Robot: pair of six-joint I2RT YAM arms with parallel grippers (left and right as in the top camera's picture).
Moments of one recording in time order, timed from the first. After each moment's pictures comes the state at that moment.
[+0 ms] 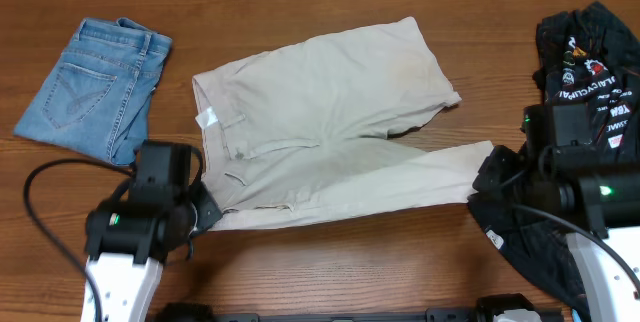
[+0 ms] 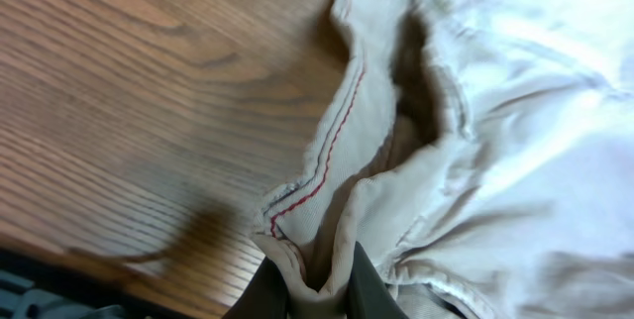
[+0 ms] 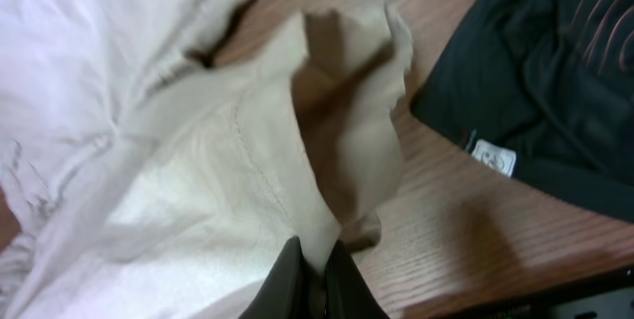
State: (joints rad) left arm -0.11 0.95 0.94 -1.24 -0.04 -0.65; right arm 0.09 1.09 1.26 -1.38 -0.06 0.62
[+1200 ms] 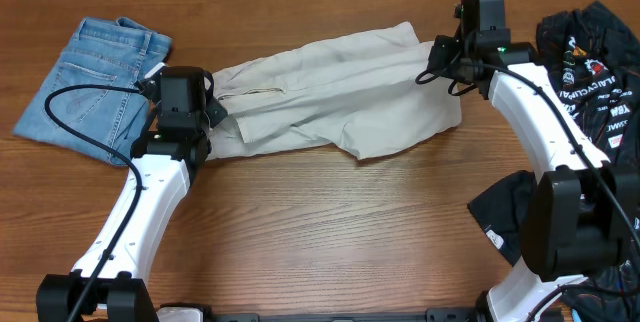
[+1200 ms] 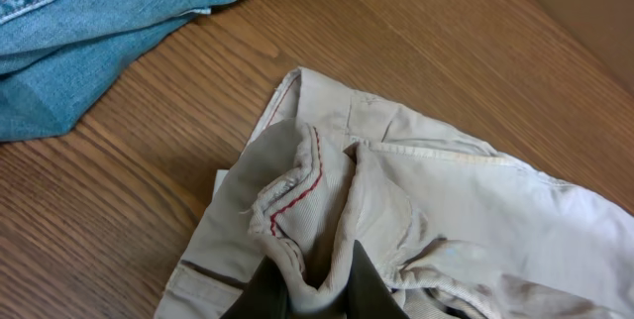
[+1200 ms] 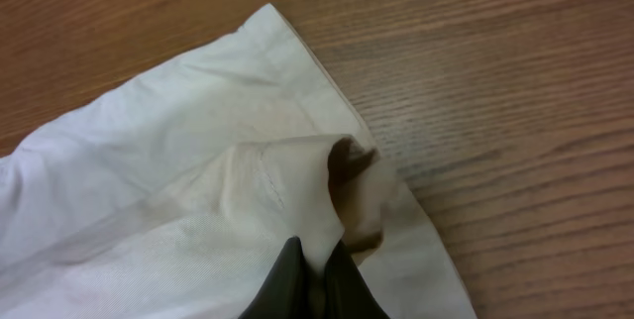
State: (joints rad) left arm -0.07 1.46 0.95 -0.32 -0.24 -0.74; right arm 0.09 1.86 1.48 -0.57 -0.02 0.33
